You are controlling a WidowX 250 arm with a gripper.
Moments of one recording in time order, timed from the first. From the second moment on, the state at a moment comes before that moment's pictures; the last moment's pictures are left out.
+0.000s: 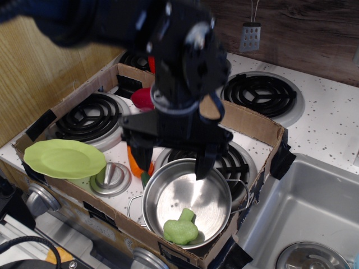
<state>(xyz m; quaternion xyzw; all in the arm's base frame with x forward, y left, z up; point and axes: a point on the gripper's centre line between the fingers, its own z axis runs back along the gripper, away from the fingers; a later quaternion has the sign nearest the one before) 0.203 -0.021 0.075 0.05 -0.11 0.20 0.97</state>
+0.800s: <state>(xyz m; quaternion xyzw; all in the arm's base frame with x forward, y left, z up) 0.198 -0.032 0.032 -0.04 -0.08 0.25 0.96</state>
